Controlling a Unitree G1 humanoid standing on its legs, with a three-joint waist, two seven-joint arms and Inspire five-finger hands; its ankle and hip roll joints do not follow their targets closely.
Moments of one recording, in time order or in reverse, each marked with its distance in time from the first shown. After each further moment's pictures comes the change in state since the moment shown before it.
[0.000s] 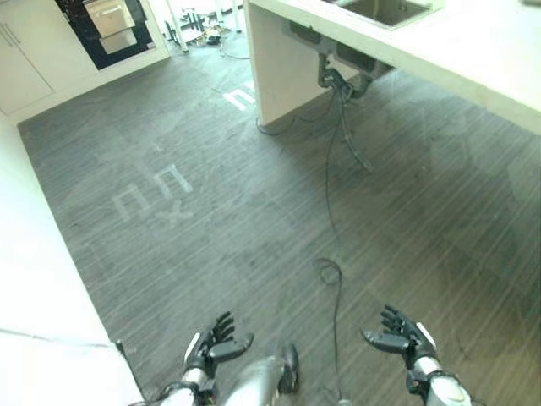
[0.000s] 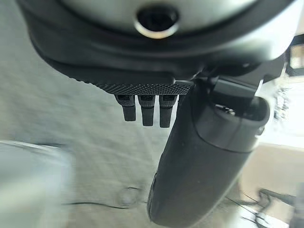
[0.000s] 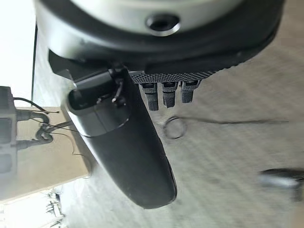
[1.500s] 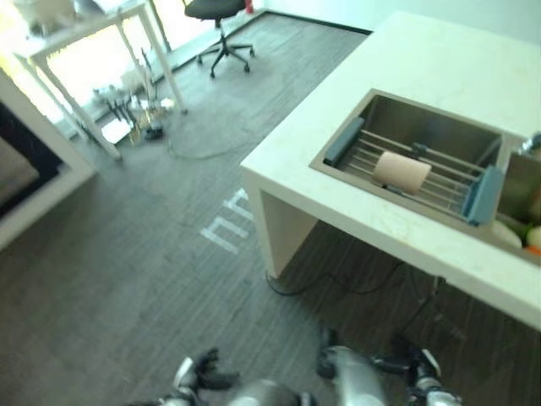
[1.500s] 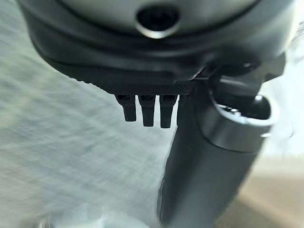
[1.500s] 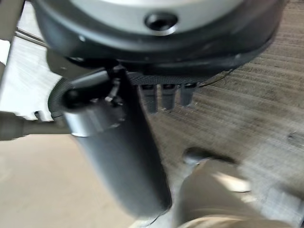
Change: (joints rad) left arm -0.072 0.076 -0.046 0.442 0.203 -0.014 0.149; right arm -0.167 0.041 -0.053 0.631 -0.063 -0.106 -0.011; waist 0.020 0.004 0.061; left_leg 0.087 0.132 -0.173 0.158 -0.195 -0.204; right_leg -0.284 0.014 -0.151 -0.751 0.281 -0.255
